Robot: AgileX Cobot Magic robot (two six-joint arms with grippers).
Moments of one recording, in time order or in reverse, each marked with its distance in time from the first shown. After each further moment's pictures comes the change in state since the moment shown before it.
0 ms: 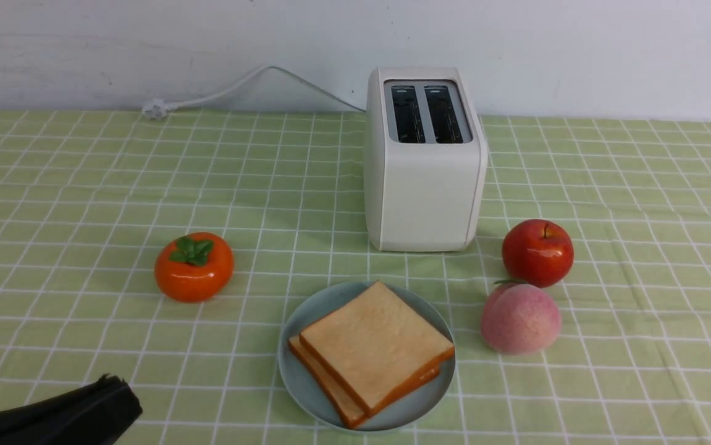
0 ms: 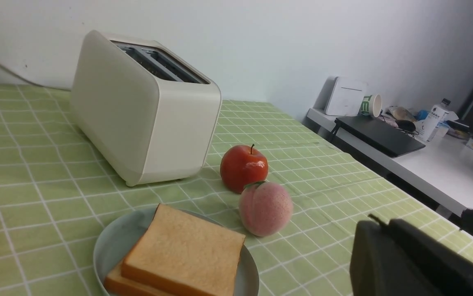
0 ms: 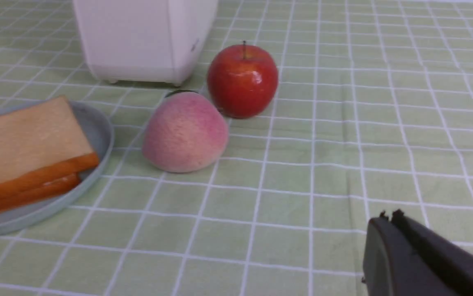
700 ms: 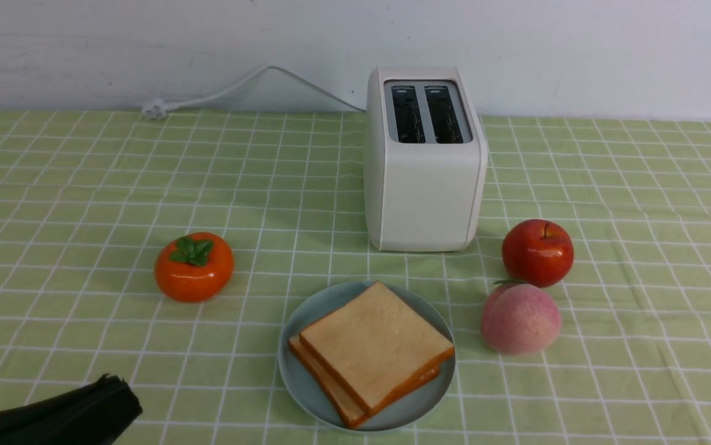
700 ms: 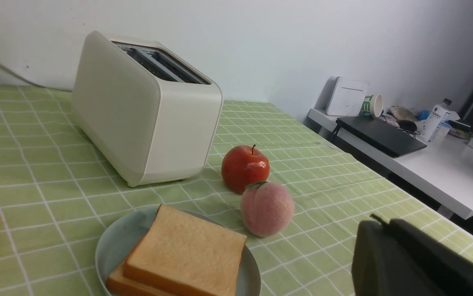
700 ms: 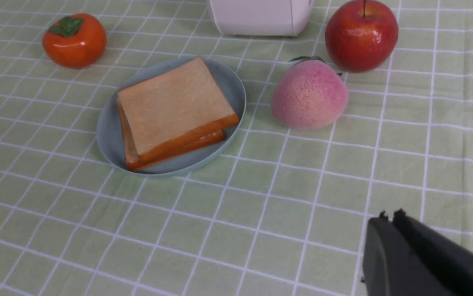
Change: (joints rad) right arm 0.153 0.303 -0.534 0.182 0.505 0.000; left arm 0.000 0.000 0.000 0.003 -0.002 0.000
